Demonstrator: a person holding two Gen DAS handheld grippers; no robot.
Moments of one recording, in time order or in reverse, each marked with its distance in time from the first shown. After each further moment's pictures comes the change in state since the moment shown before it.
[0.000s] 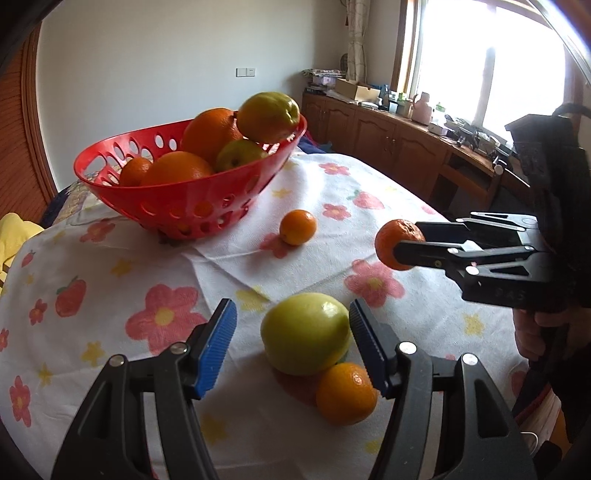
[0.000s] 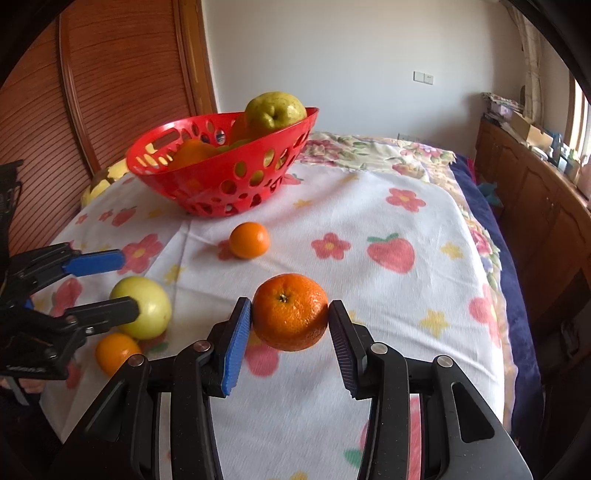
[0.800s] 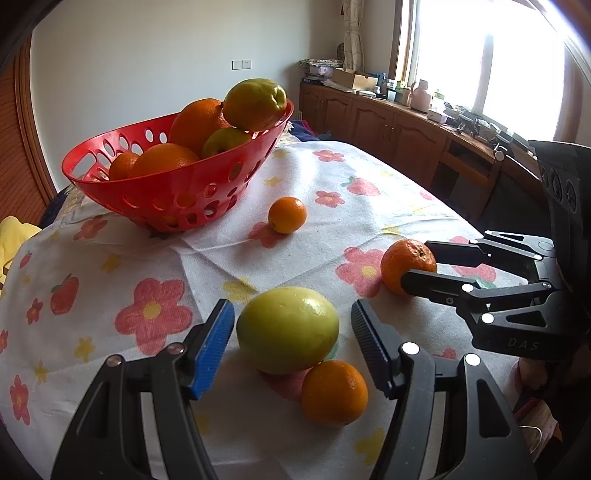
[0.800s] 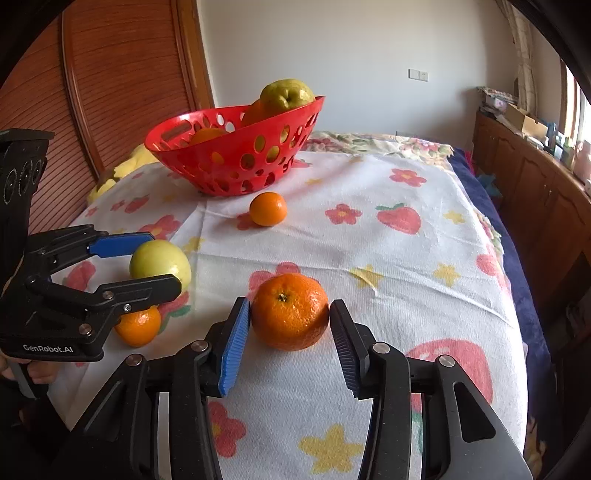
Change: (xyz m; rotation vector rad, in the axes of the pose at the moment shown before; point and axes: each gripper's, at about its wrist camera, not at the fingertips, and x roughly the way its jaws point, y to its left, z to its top) left arm 0.007 -0.009 -0.001 0.019 0.041 0.018; right arm -0.009 0.015 -0.032 0.033 -0.018 0.003
